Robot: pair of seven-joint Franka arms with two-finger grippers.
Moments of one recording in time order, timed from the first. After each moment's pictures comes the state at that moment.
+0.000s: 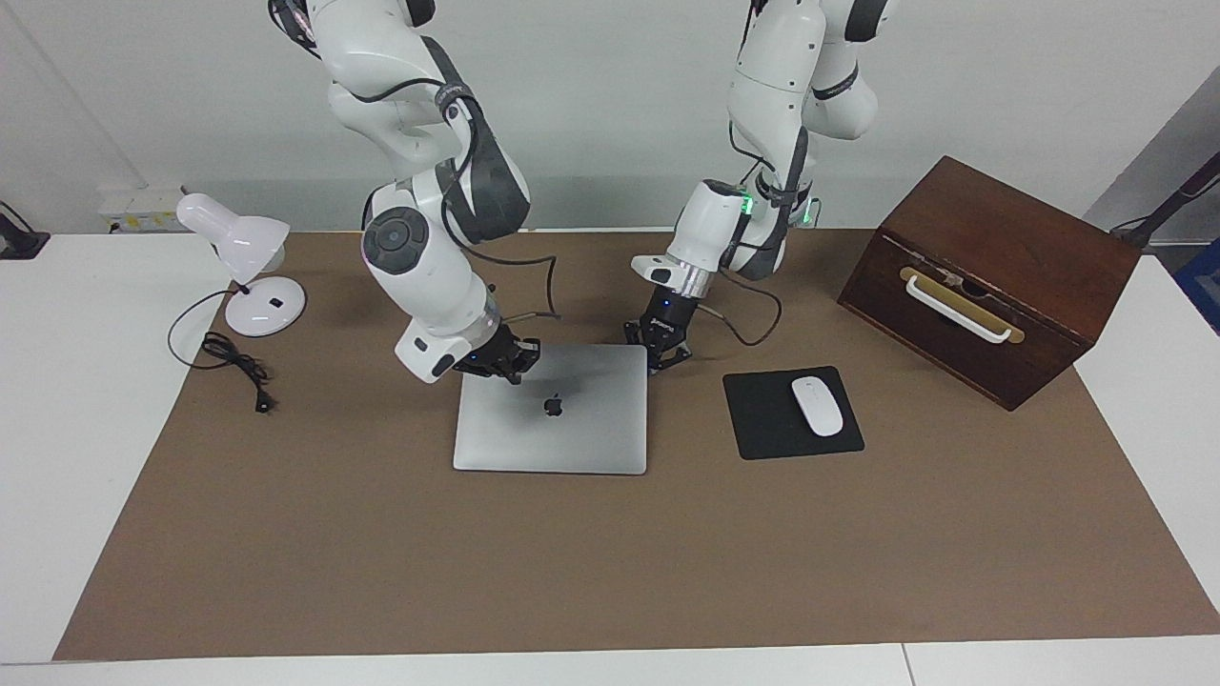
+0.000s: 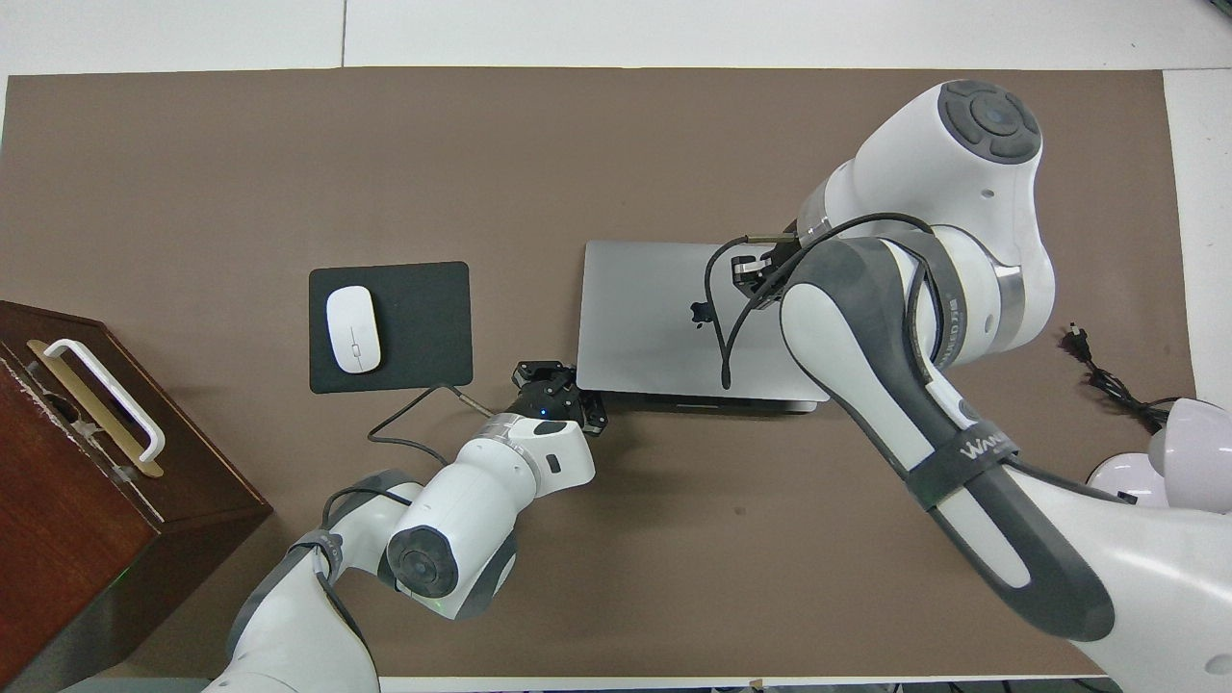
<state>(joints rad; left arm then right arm) -0.64 0.30 -0.08 -2.45 -0.14 3.50 0.13 0.16 0.32 0.15 -1.66 0.21 1.91 0.24</state>
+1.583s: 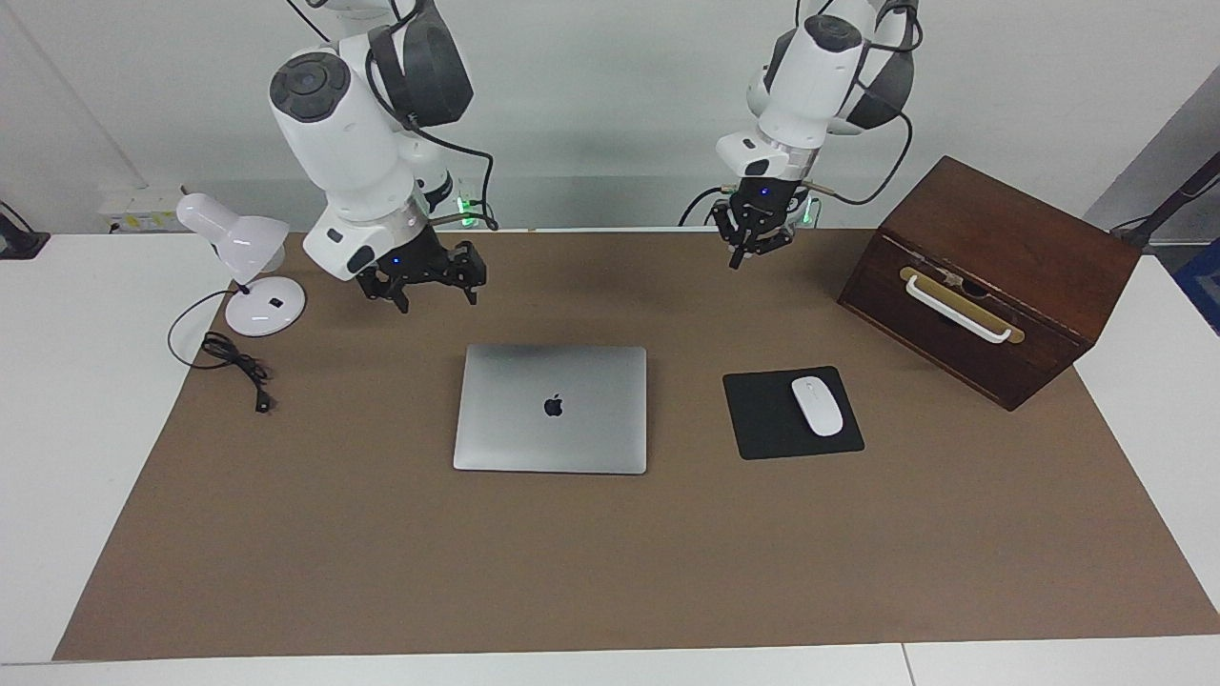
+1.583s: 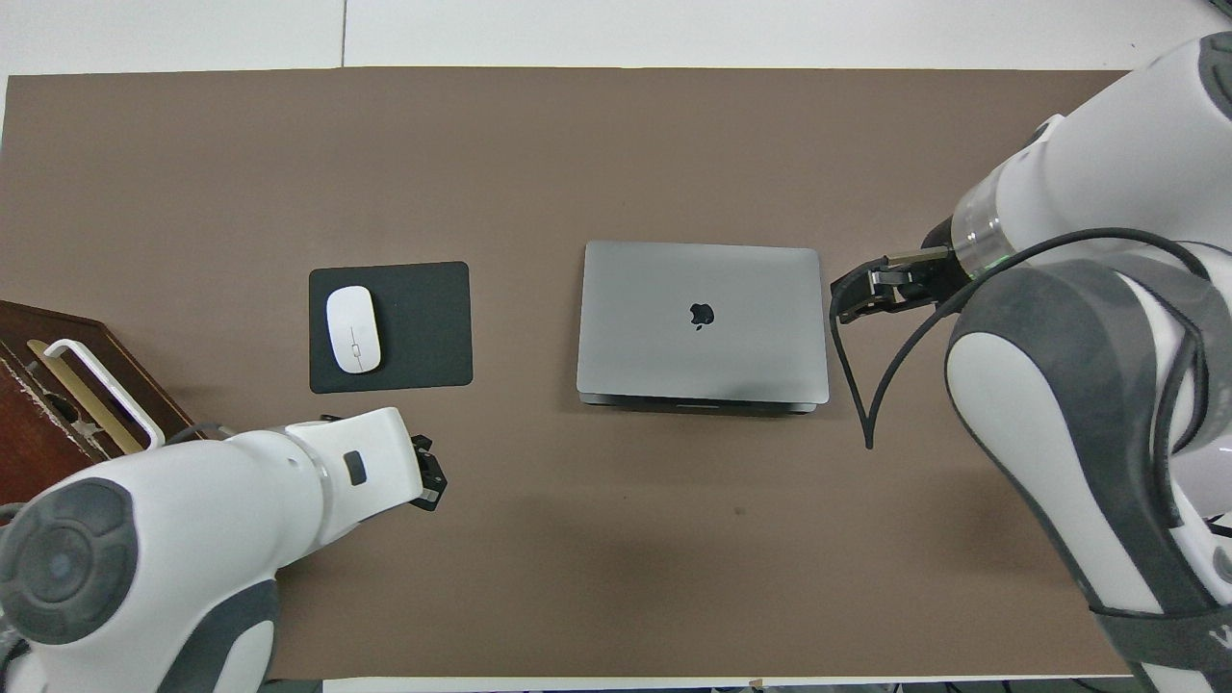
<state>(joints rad) -0.39 -0.40 -0.07 -2.29 -0.14 2.05 0.14 0.06 0.08 0.15 -1.66 0.10 1.66 0.13</state>
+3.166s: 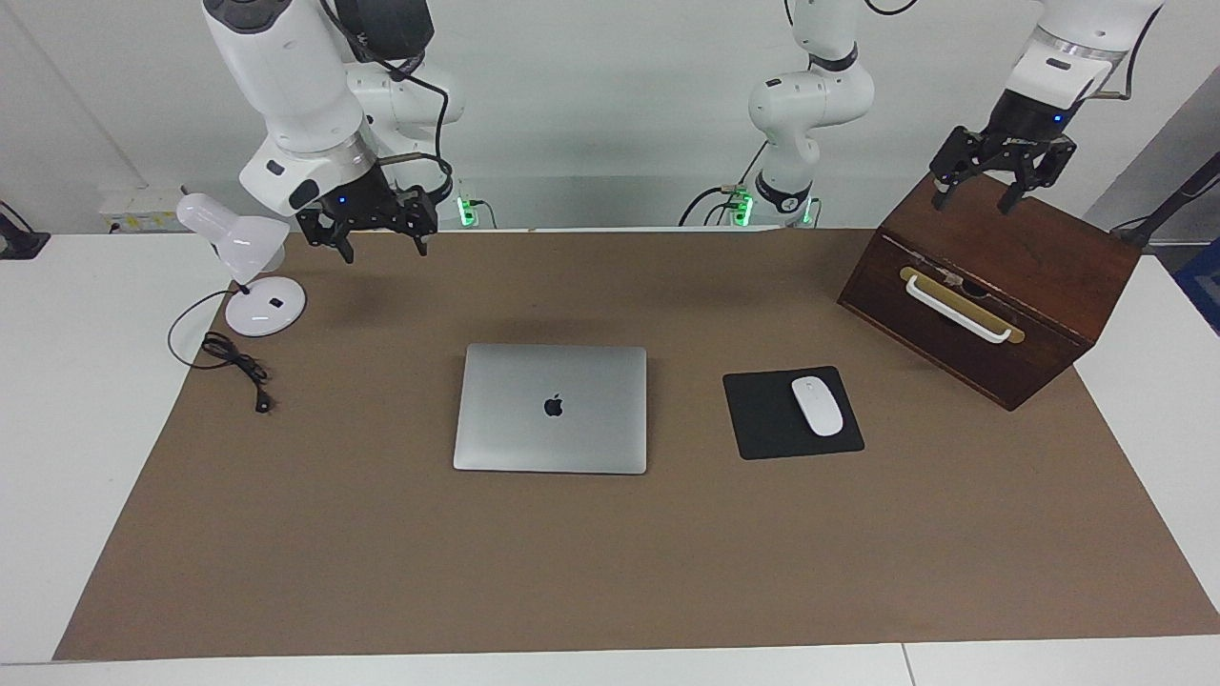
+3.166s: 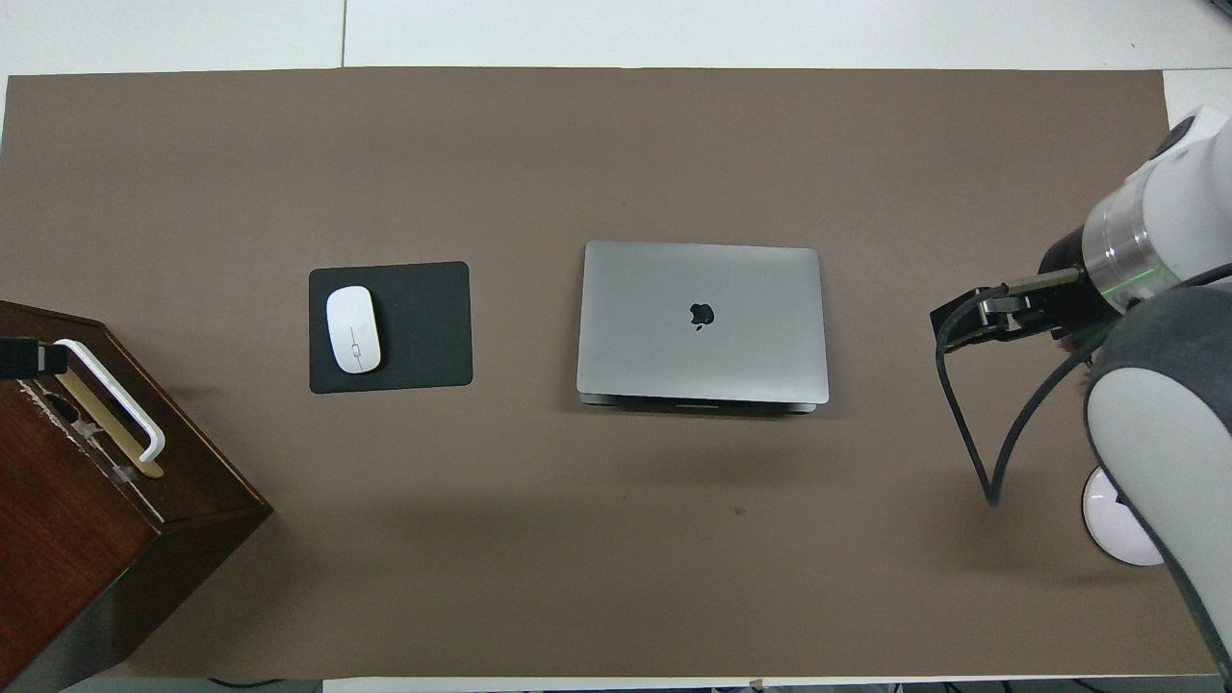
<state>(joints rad) 0.14 -0.22 -0.07 -1.74 -0.11 1.62 0.15 0.03 0.01 0.13 -1.58 0.01 1.47 0.08</state>
